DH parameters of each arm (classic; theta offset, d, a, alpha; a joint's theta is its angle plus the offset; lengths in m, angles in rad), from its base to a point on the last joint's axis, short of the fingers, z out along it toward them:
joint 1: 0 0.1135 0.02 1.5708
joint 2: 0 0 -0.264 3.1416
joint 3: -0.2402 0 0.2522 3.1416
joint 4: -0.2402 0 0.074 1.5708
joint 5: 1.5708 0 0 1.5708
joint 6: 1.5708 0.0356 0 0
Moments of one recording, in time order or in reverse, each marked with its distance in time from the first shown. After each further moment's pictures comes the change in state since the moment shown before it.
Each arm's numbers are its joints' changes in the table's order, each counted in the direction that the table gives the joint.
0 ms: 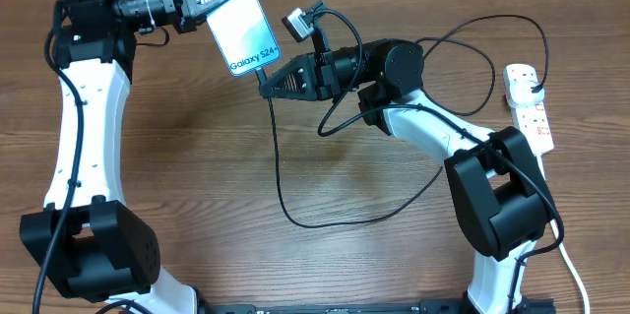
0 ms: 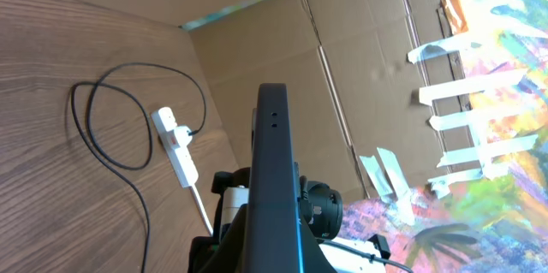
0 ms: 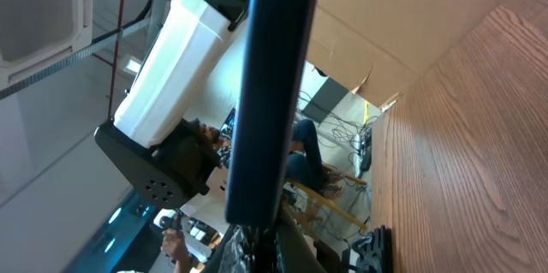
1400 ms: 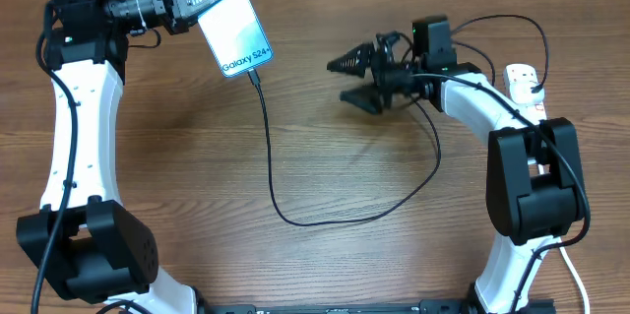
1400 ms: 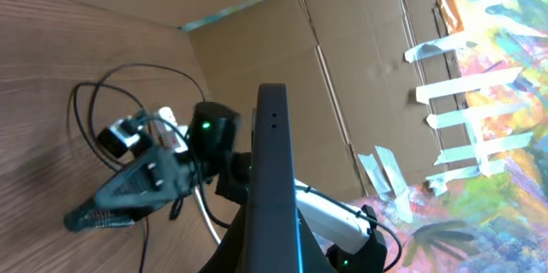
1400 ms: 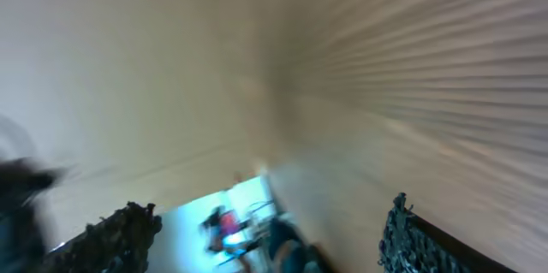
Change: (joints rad) left arm 0.032 0.000 0.000 -0.008 0.025 0.014; right arm -0.285 -0.003 -0.002 -1.552 0.238 -0.738
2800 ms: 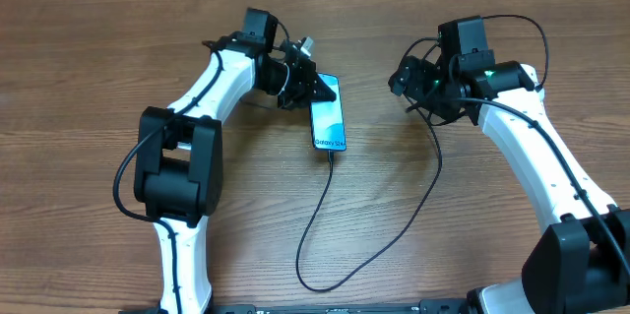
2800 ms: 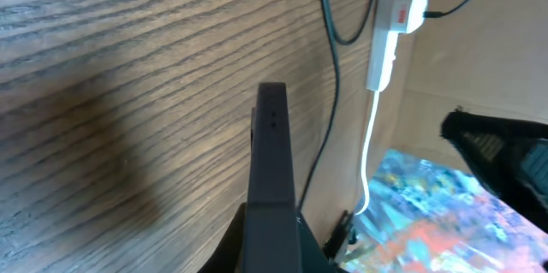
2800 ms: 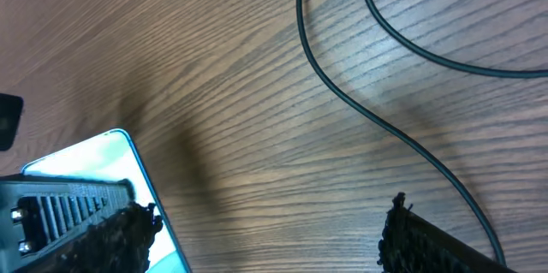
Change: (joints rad) left arm -0.420 -0.430 -0.002 -0.546 -0.511 0.521; right arm 0.000 0.374 0.000 -0.605 0.940 -0.314
